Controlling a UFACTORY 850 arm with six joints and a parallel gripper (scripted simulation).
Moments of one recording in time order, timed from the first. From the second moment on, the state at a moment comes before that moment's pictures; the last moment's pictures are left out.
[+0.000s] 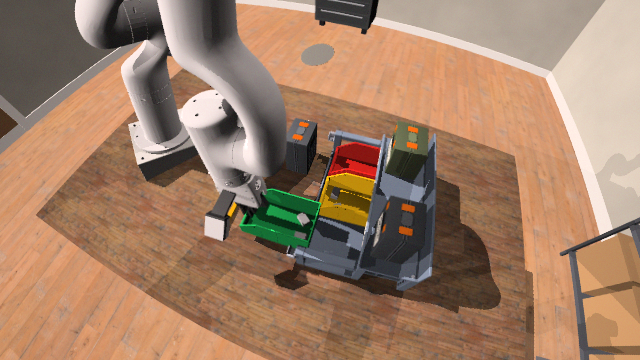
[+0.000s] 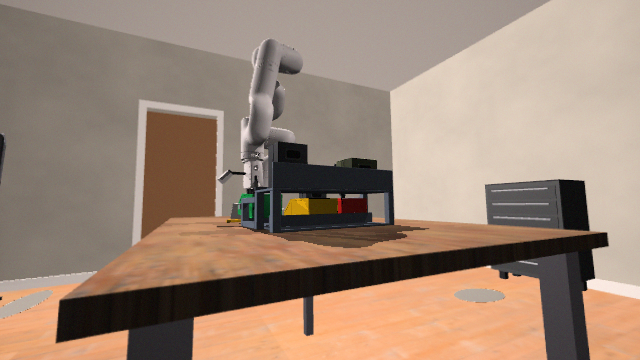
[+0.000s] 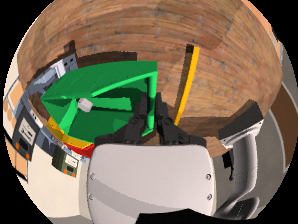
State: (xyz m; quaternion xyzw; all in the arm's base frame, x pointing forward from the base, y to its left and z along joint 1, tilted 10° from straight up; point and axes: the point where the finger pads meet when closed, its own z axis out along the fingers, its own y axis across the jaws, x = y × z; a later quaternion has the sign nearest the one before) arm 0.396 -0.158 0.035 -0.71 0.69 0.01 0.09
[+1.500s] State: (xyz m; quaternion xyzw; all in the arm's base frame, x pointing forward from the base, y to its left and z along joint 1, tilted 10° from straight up) arm 0.399 -0.155 0.013 -0.71 0.69 0.01 0.09
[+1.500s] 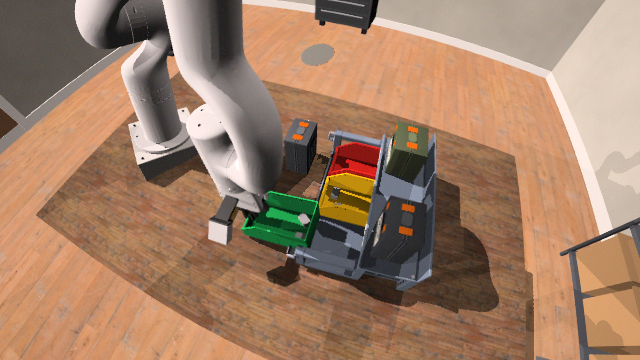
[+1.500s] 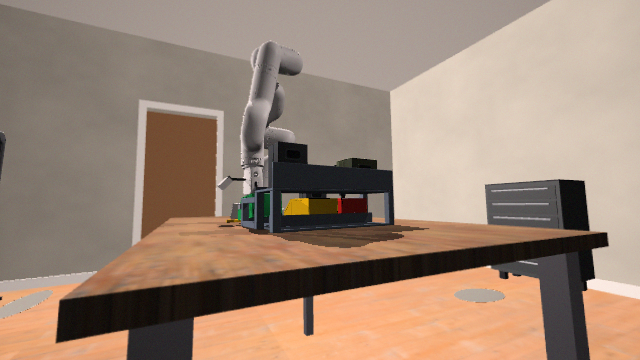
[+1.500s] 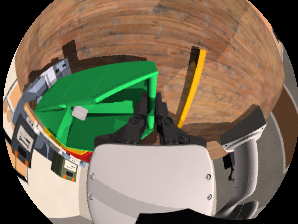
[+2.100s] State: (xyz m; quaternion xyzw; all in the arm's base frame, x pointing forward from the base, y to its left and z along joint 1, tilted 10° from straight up) arm 0.400 -0.154 0.005 -0.71 0.69 0.01 0.09
